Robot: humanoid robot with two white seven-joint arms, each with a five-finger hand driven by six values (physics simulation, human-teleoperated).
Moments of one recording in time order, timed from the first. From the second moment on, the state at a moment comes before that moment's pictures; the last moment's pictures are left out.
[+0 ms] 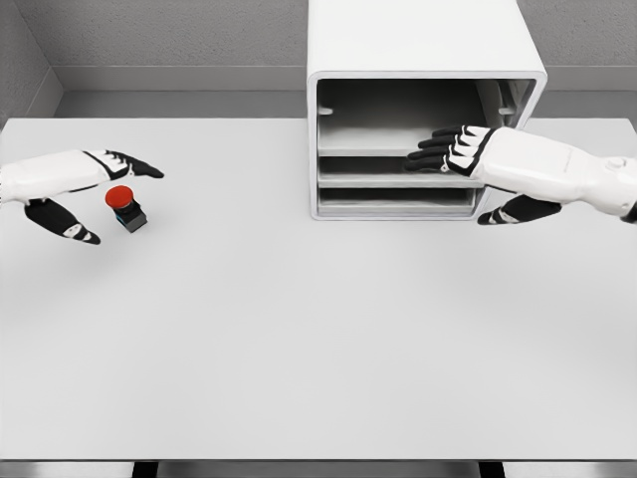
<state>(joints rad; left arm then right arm) -0.96 1.11 -1.19 -1.36 0.07 -0.61 -0.28 -0.61 -0.99 0.61 -1.69 0.12 -0.61 0.35</state>
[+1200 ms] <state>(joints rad) -0.96 0.87 -1.24 -0.95 0.02 -0.61 -0.28 -0.70 -0.71 0.64 -1.43 0.21 -0.61 0.43</state>
